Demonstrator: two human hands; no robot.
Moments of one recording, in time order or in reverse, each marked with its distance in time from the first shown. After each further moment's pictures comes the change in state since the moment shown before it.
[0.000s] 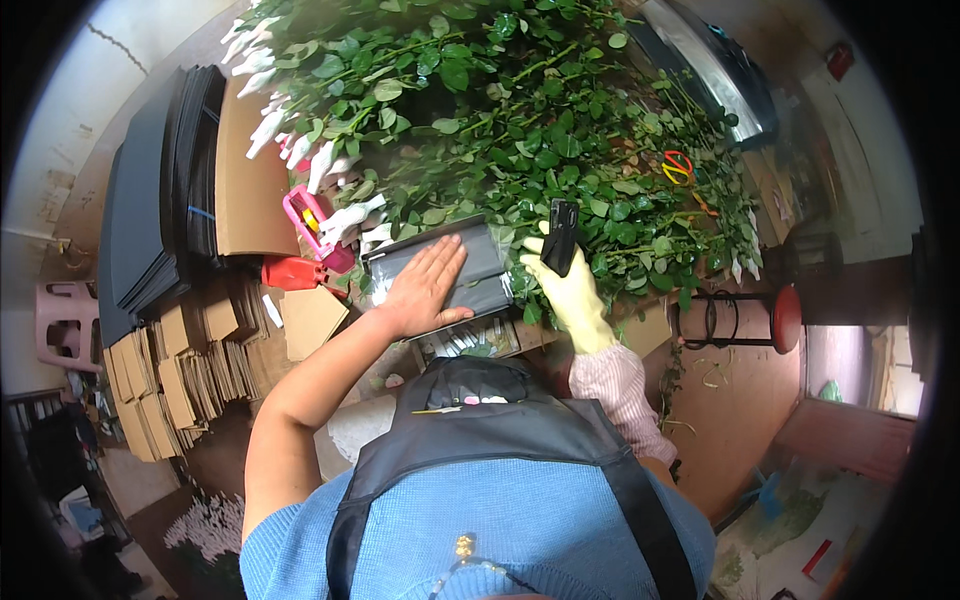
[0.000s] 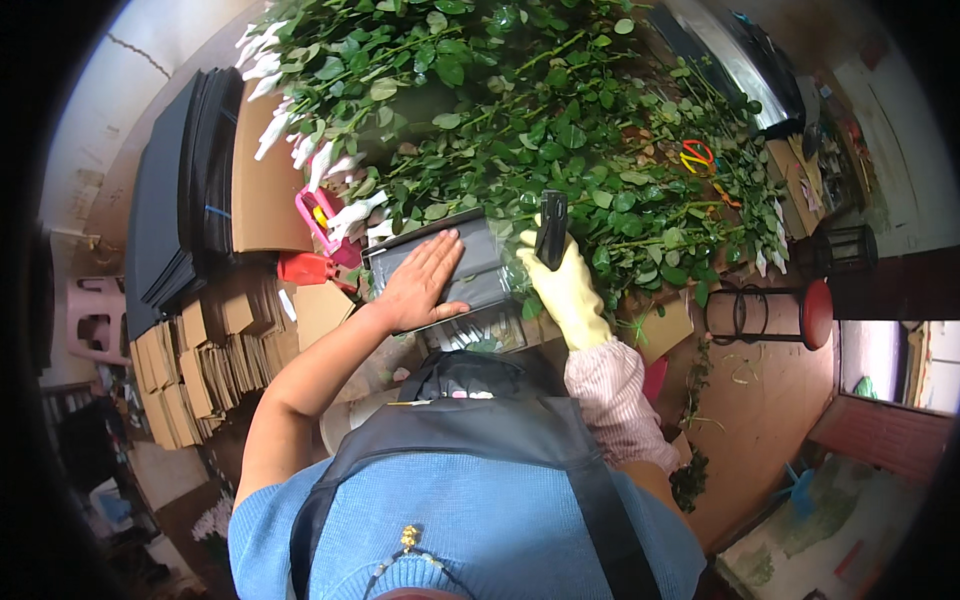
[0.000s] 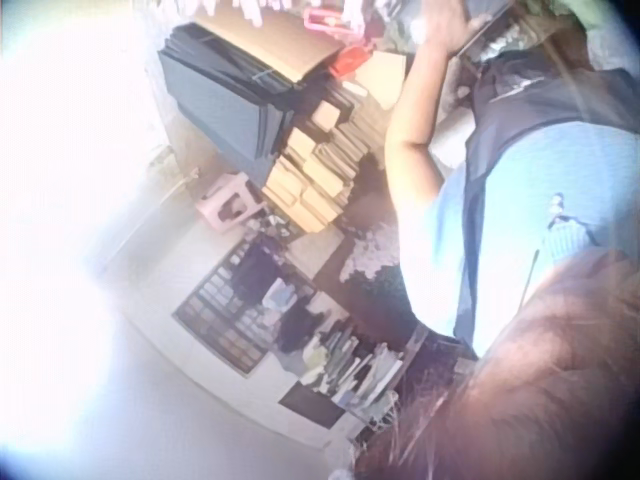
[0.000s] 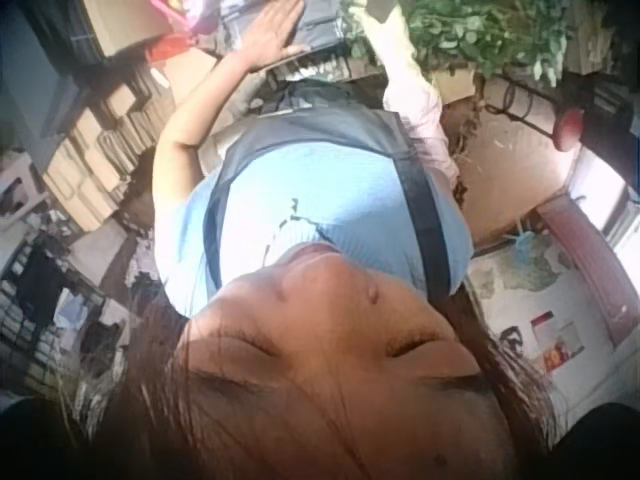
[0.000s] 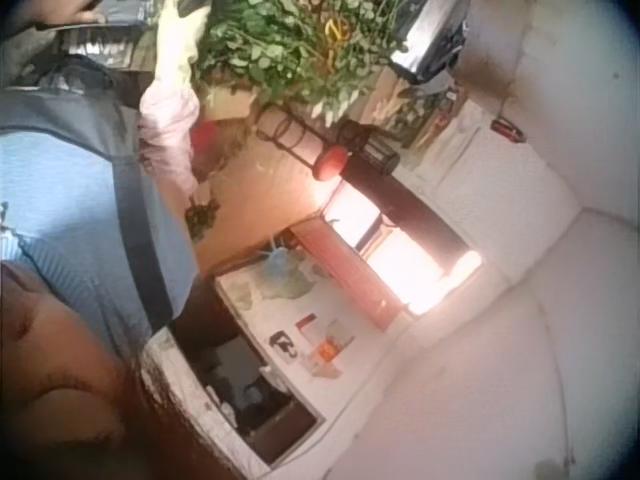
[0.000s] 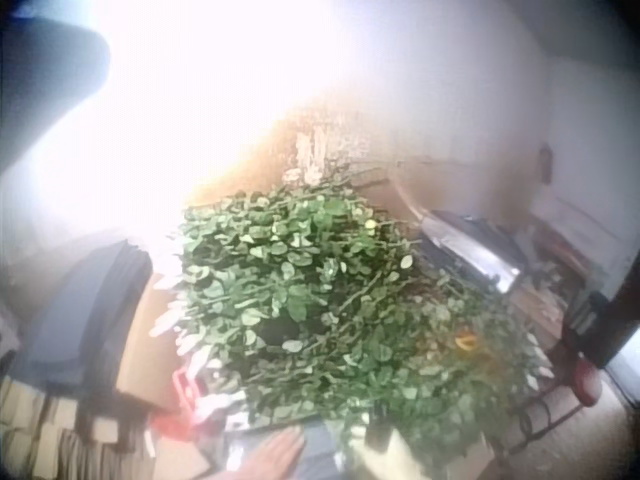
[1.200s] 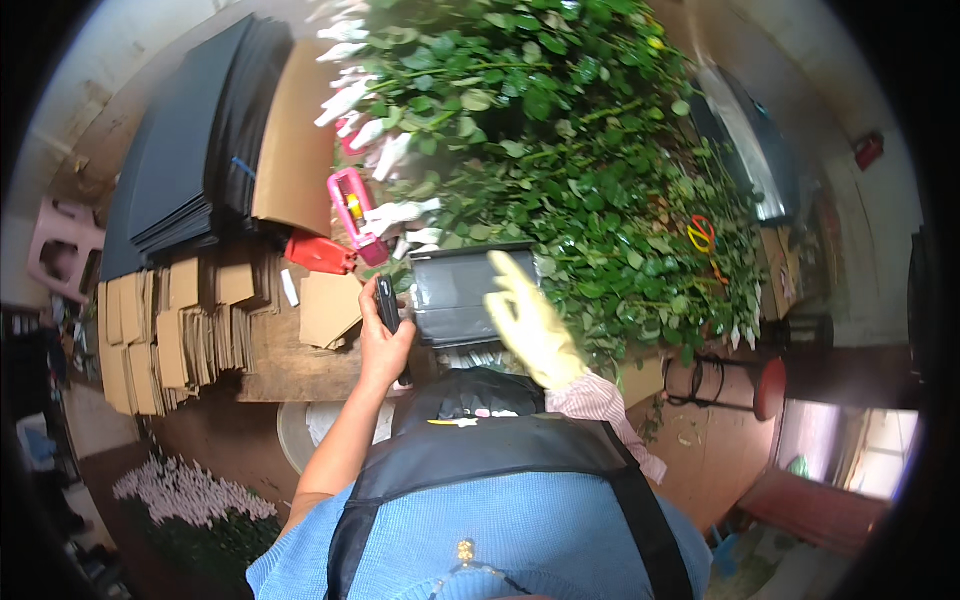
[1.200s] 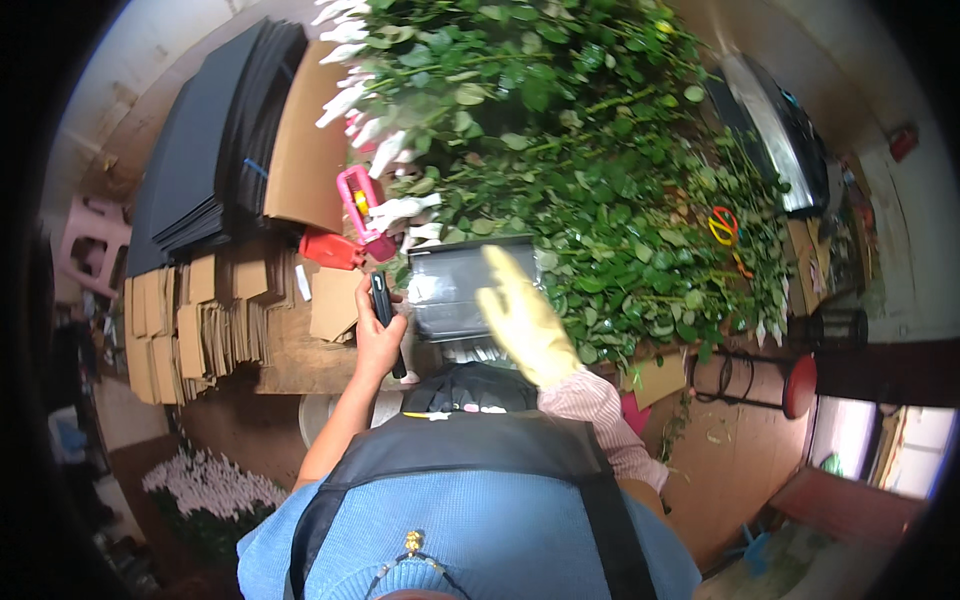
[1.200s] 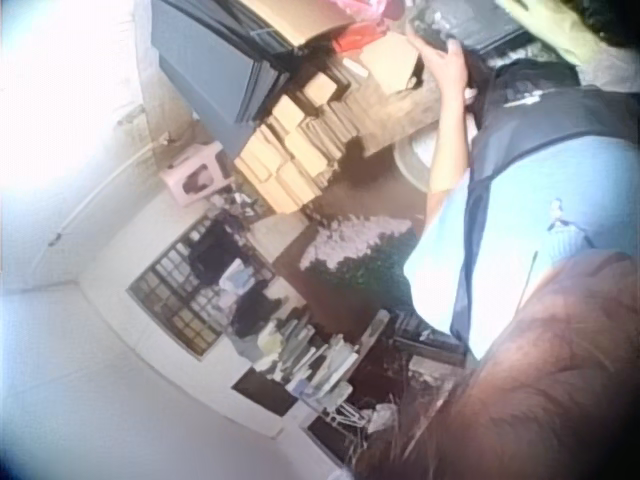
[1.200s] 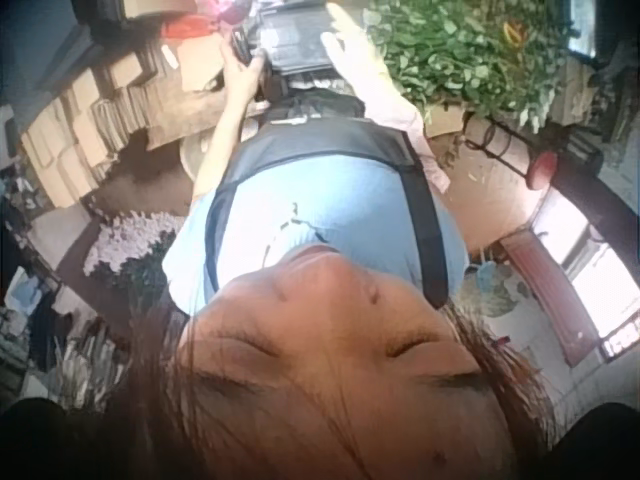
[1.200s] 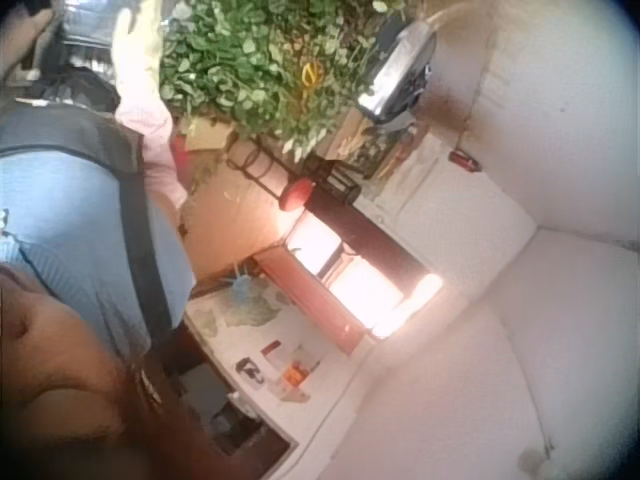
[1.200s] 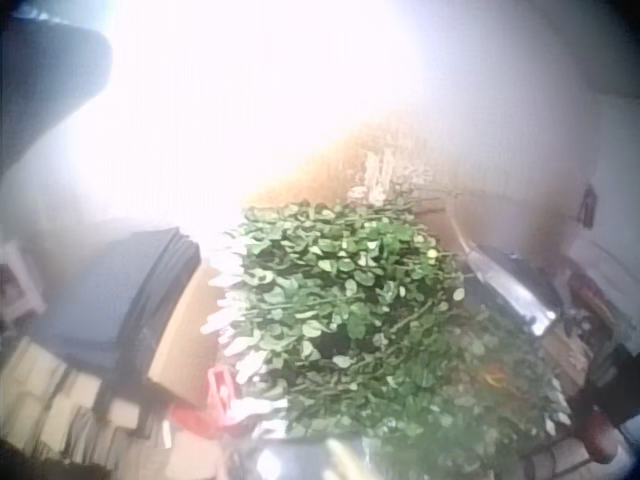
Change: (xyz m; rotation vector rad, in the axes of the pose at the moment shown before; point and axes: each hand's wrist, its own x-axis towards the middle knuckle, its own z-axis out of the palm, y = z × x) left_hand -0.100 0.041 -0.019 -0.932 0.725 -1.009; right_hand -0.024 -0.064 0.083 -0.346 -0.383 -0.224
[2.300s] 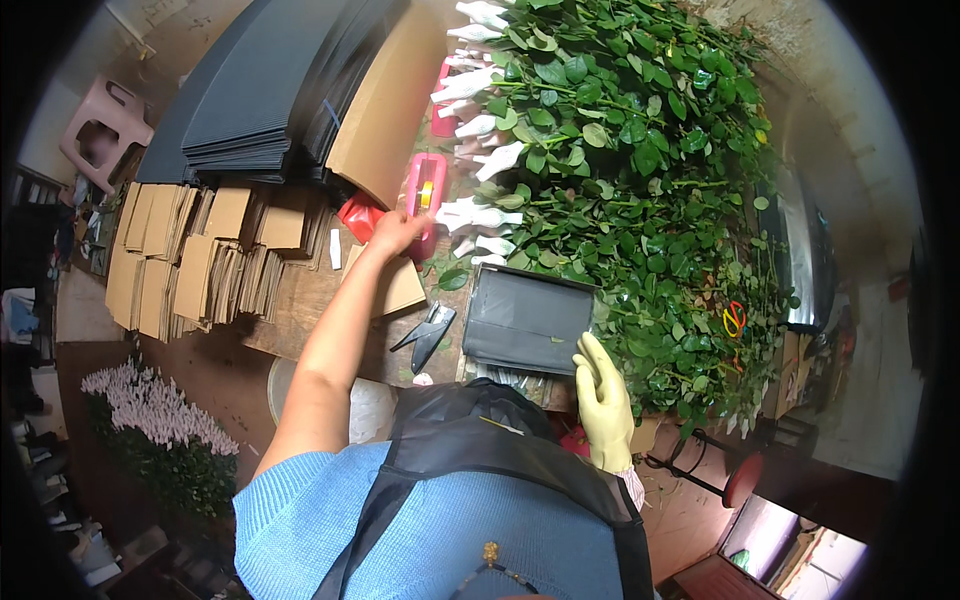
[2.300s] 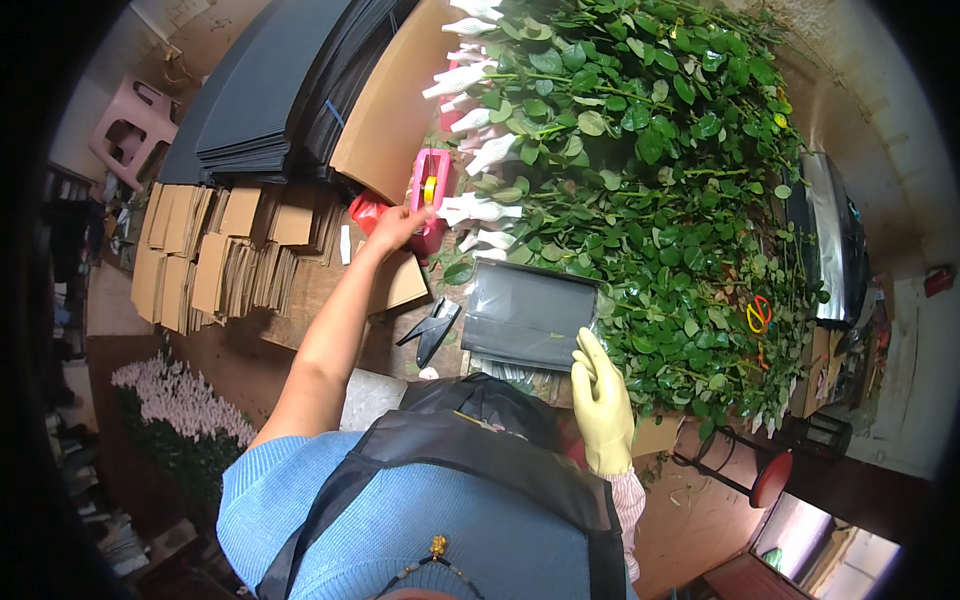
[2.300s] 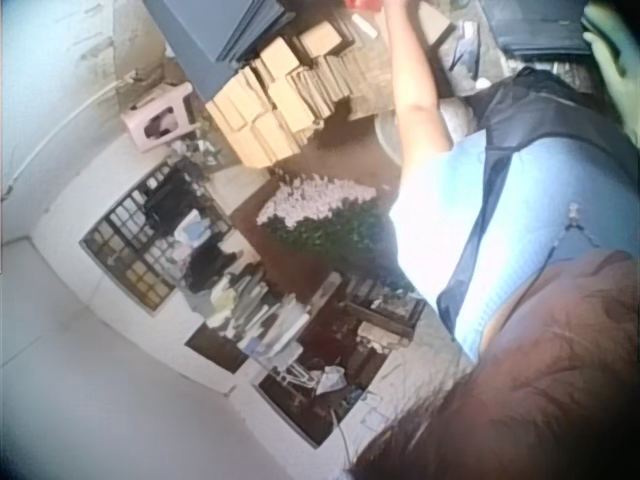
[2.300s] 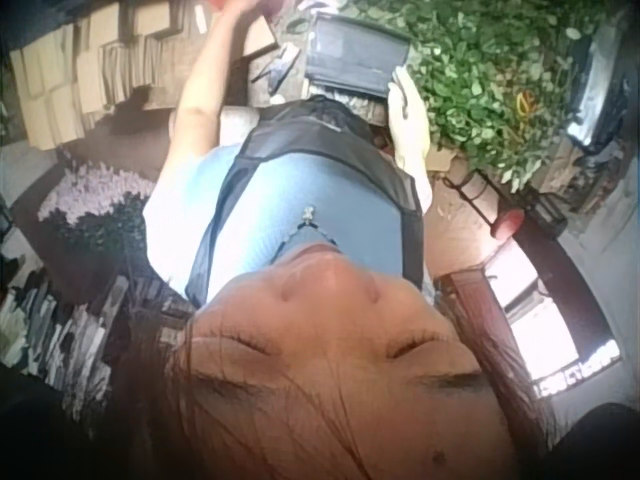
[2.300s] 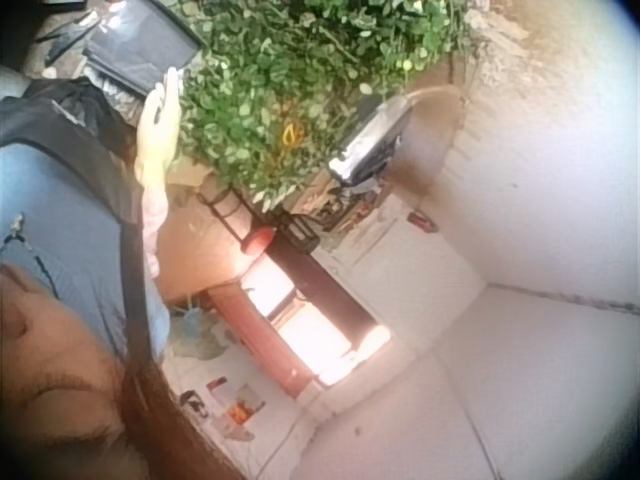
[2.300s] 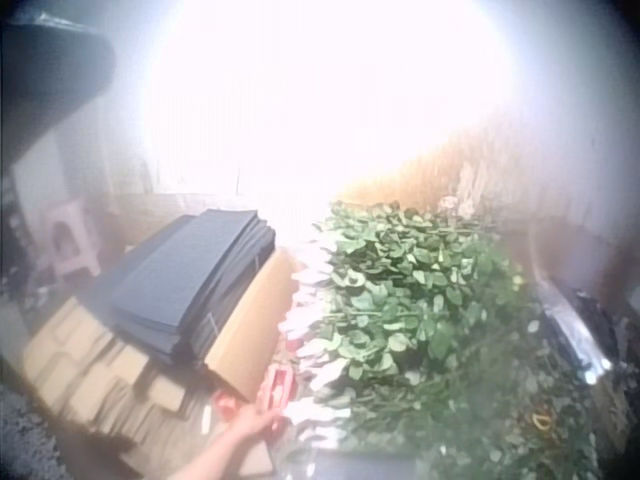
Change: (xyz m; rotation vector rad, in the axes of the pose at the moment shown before) left_hand 0.196 -0.086 -0.073 0.234 -0.008 -0.196; right_hand -0.044 0.011 -0.029 0.083 -0.010 0.210
